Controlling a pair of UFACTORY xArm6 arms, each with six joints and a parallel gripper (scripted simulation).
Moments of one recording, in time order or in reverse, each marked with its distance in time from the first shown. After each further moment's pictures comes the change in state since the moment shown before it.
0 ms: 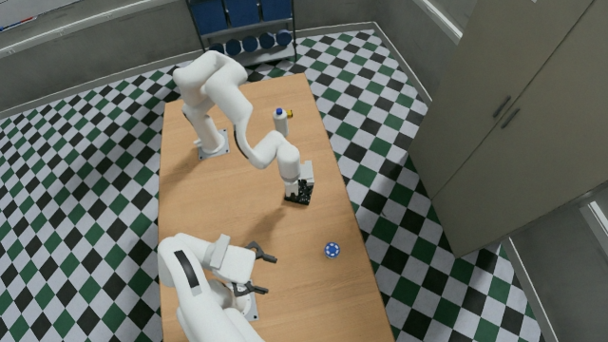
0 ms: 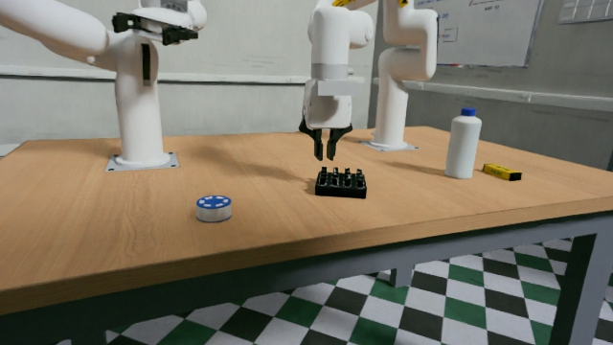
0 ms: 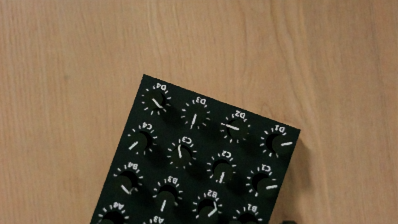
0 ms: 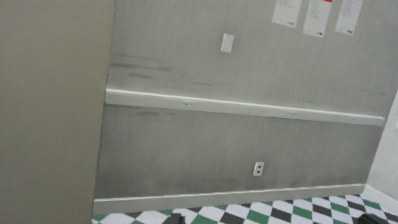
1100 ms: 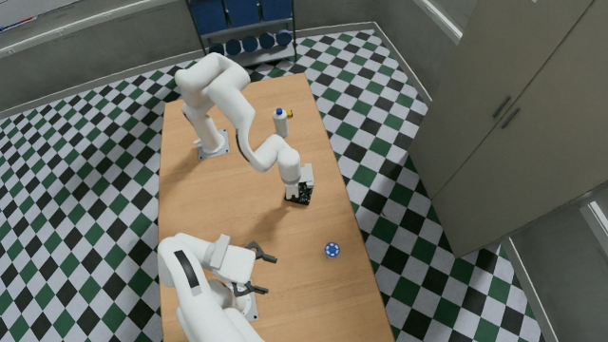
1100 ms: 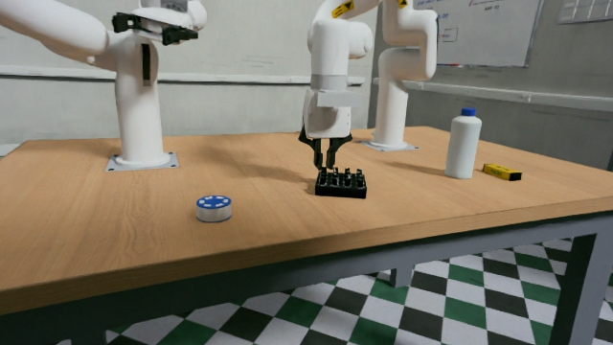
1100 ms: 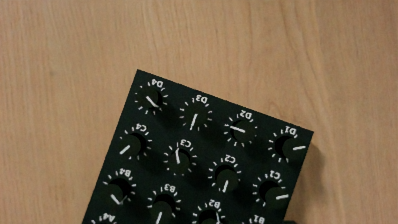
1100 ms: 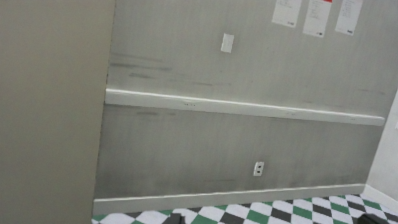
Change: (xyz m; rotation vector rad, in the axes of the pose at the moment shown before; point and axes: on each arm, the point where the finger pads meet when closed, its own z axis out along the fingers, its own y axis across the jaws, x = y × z) left arm 0.000 0.000 0.021 0.000 0.000 0.000; right arm 0.000 0.000 0.000 0.000 0.000 0.000
